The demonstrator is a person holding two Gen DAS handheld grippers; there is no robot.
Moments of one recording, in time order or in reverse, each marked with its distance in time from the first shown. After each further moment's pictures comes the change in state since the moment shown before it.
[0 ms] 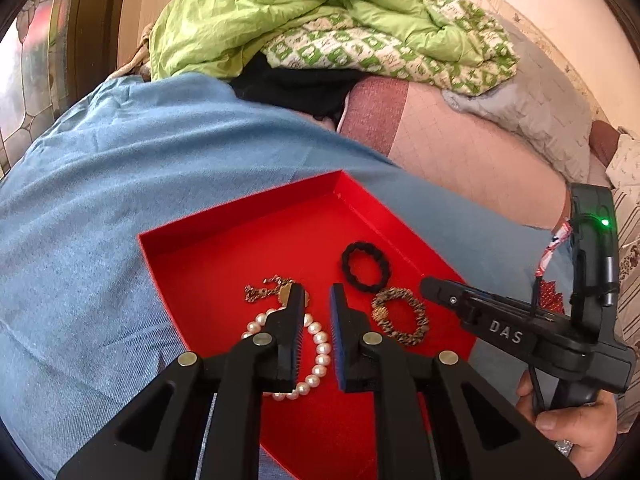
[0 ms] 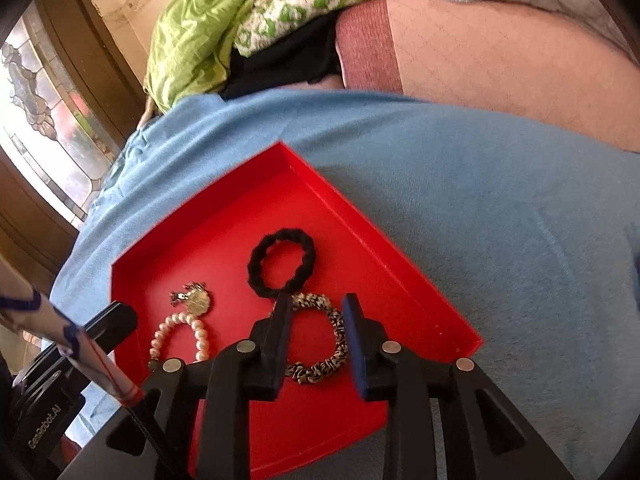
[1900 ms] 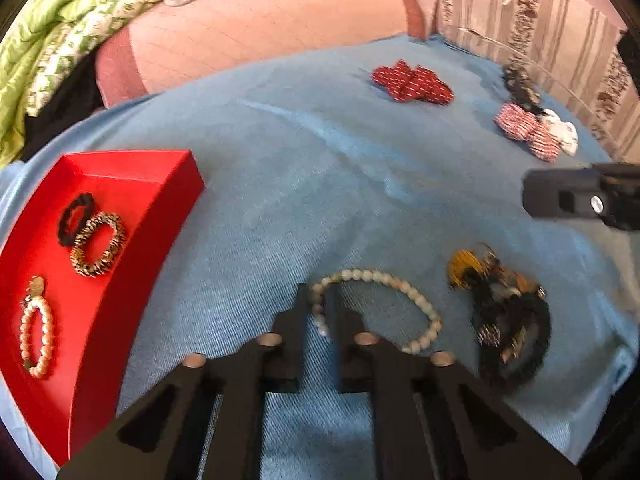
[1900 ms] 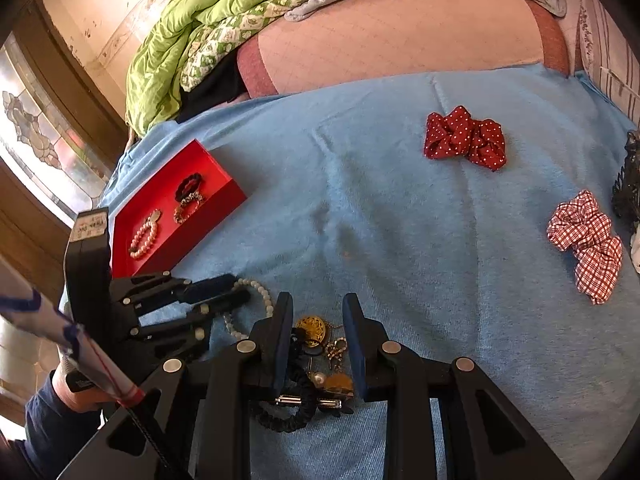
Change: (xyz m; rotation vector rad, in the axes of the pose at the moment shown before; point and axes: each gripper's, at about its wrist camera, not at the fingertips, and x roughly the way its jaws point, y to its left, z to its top) left arm 0.051 -0.207 -0.126 0.641 0.261 -0.176; right arm -0.167 -0.160 -0.136 0.134 -0.007 -0.027
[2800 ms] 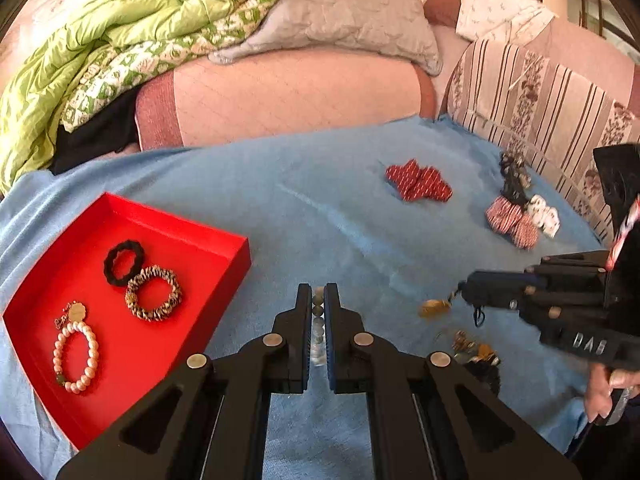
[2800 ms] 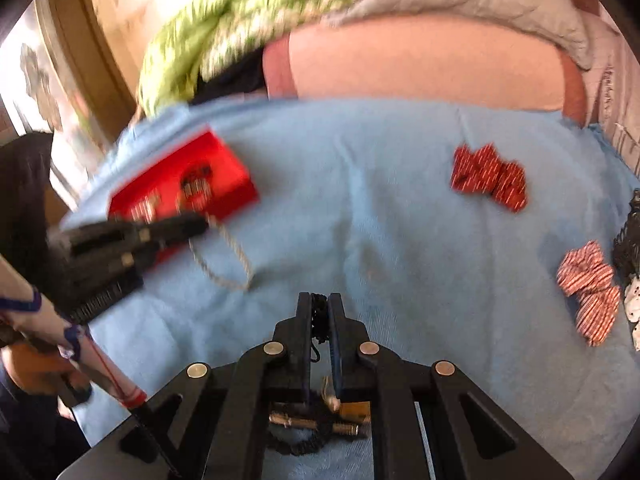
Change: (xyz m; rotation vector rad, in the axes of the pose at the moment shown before) left arm -0.067 0.028 0.019 -0.105 -0.233 -0.029; right arm -0.003 0.024 0.006 -0.112 -0.112 -0.022
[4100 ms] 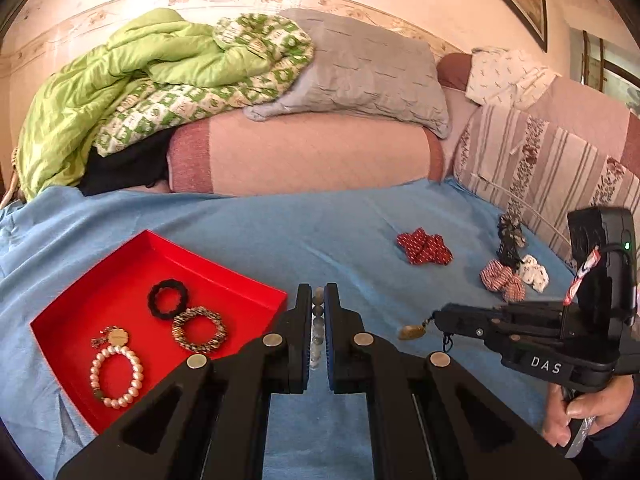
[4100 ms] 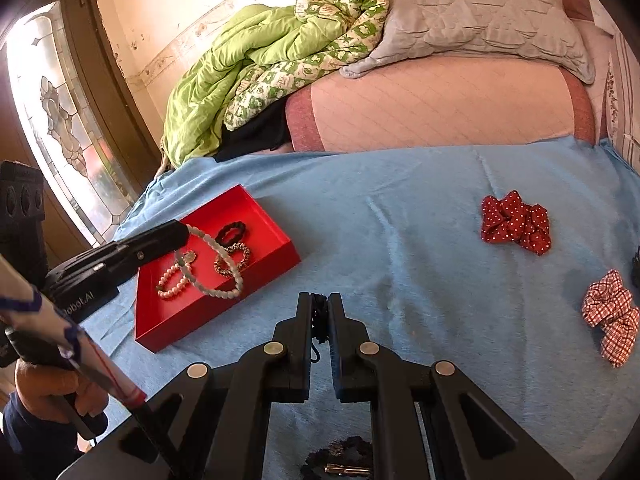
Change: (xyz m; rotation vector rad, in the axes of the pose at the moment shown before) left arm -0.055 0.031 0.013 -0.081 -0.177 0.015; right arm 0.003 0.025 0.013 0.016 -0.114 0.070
